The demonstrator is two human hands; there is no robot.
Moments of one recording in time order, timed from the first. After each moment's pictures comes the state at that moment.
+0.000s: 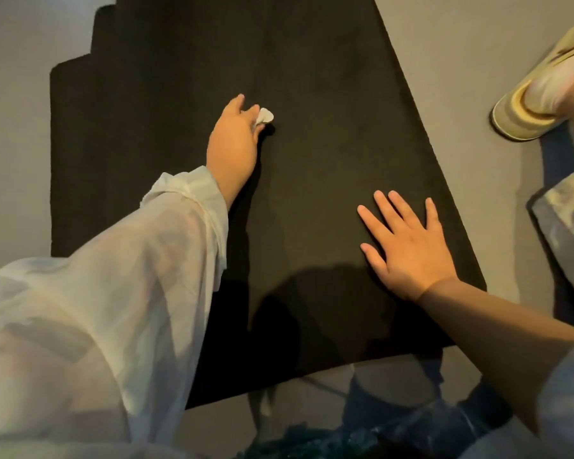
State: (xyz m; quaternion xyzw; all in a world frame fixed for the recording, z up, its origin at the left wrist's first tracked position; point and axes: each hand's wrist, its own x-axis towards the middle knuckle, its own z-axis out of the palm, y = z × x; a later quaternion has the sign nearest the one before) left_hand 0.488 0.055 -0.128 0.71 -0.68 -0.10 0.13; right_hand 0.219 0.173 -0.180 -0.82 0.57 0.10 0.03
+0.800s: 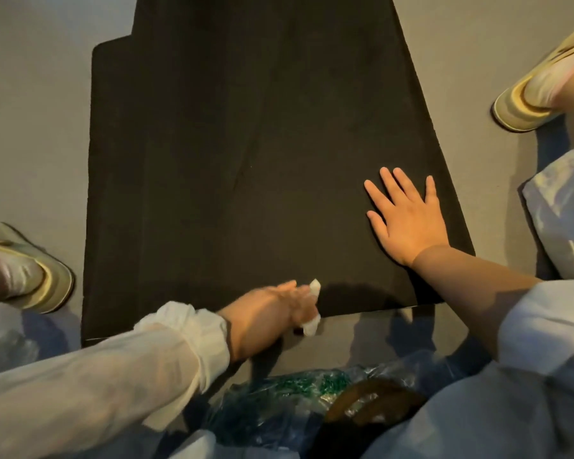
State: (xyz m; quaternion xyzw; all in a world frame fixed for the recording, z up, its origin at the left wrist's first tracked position) left_hand 0.450 0.306 -0.135 0.47 -0.77 -0.42 -0.11; right_hand 0.218 0.178 -0.178 -0.82 0.56 0.08 0.01
